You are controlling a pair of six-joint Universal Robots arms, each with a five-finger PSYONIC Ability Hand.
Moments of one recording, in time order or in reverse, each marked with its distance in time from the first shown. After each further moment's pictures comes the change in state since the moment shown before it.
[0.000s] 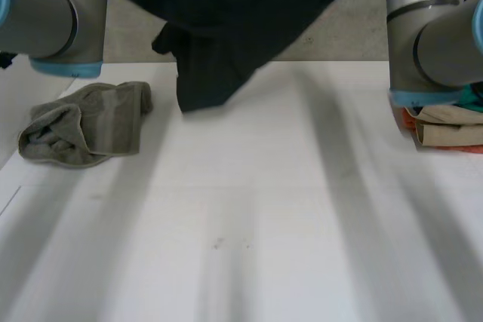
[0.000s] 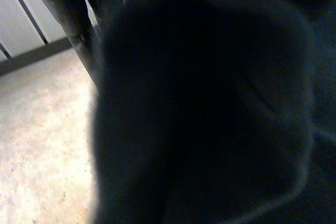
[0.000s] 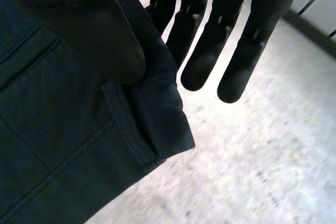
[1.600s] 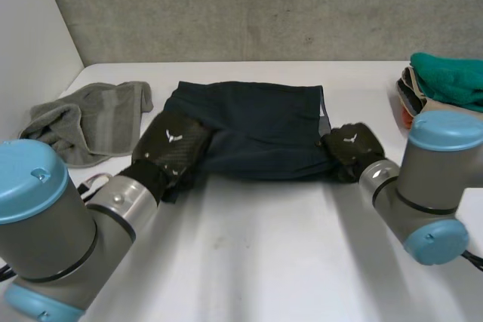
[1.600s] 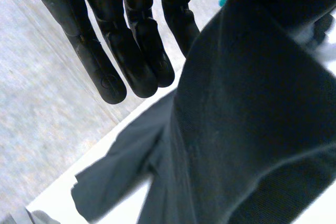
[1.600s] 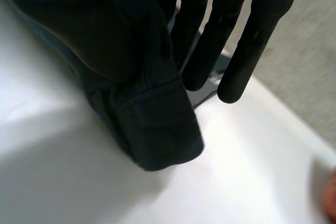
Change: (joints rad) left arm -0.110 0.248 -0.881 -0.425 0.004 0.149; right arm -0.059 0.095 0.474 0.544 -0.086 0.005; left_hand 0.000 0.001 0.002 0.000 0.000; right_hand -0.016 0.009 -0.006 -0.004 -0.013
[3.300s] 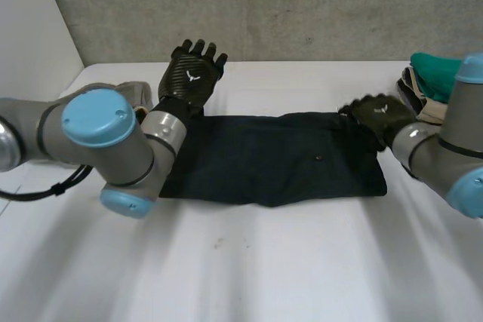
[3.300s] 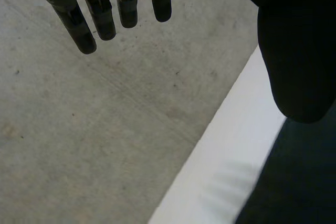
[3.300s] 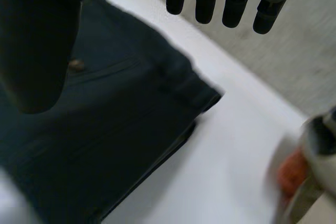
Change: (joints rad) left arm 0.005 -0.428 0.517 0.169 -0.061 0.223; right arm -0.132 0.008 -0.227 0.332 -0.094 0.032; left_hand -0.972 -0.995 -0.983 -0.998 -0.922; right_hand -0.880 -0.971 -0.978 -0.985 -0.947
